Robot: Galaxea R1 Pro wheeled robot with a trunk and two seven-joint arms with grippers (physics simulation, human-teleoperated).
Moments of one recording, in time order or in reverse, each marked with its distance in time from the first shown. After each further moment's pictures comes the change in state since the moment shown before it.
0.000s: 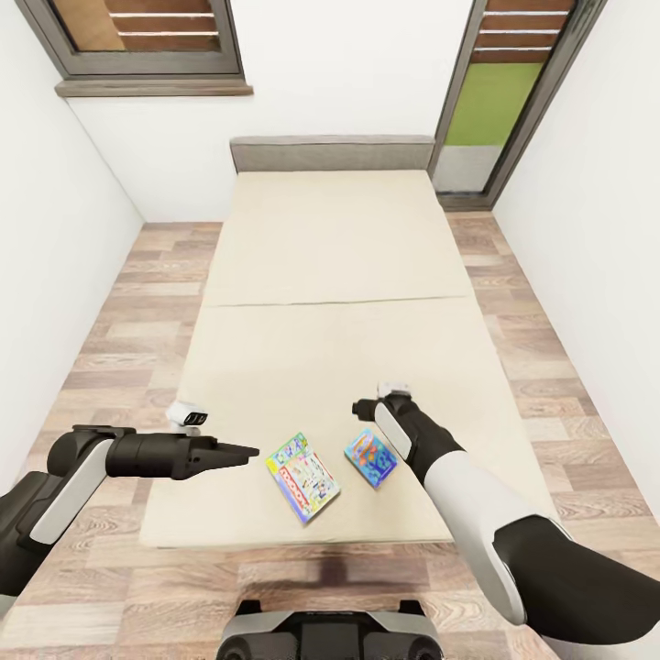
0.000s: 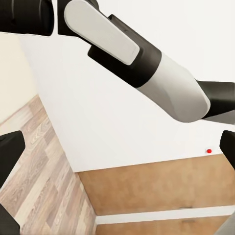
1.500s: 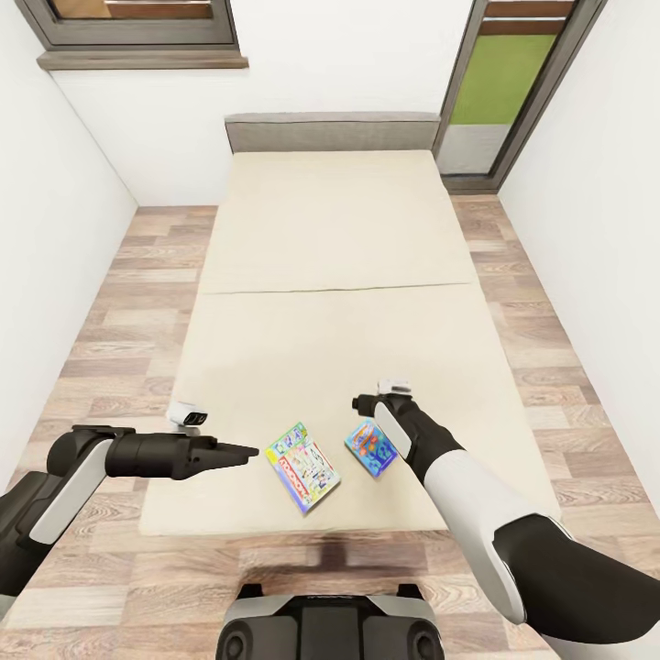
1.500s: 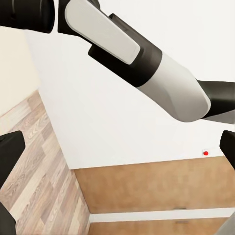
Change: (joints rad) left arm 0.000 0.001 0.000 0.000 0.000 -0.001 0.000; right arm -0.003 0.000 0.005 0.000 0.001 -0.060 0.002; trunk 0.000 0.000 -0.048
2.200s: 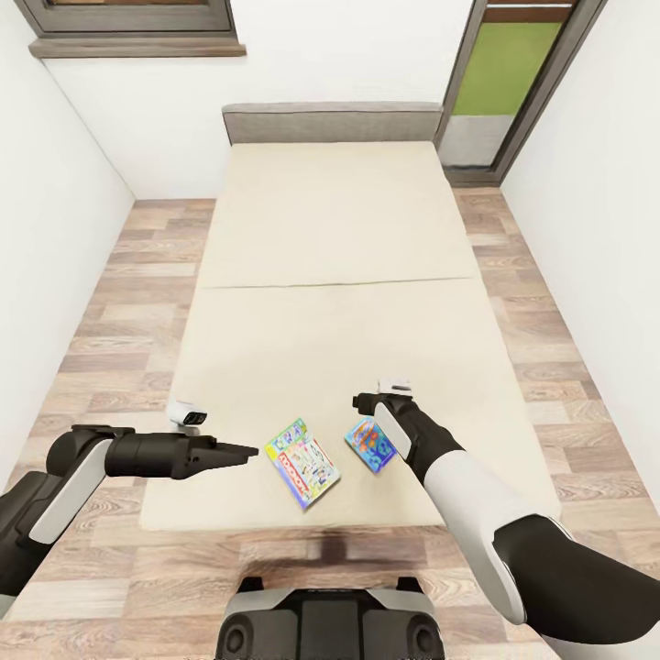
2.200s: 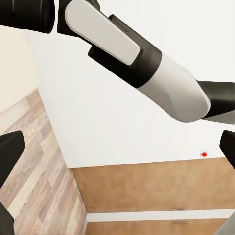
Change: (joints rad) left arm 0.000 0.000 0.002 0.000 0.000 0.001 -0.001; right arm 0.002 0.000 -0.001 0.000 0.000 -0.023 0.000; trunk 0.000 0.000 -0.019
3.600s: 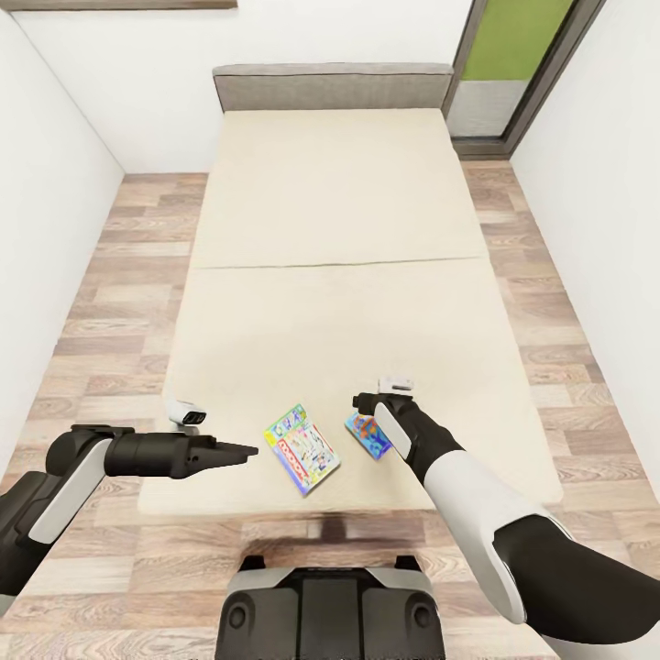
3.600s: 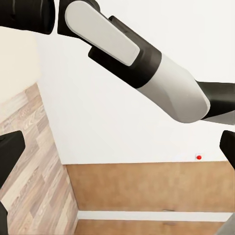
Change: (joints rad) left arm 0.000 0.000 0.003 0.000 0.000 0.000 -0.001; right arm 0.000 0.000 -0.001 0.000 0.000 -0.001 -0.001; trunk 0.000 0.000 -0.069
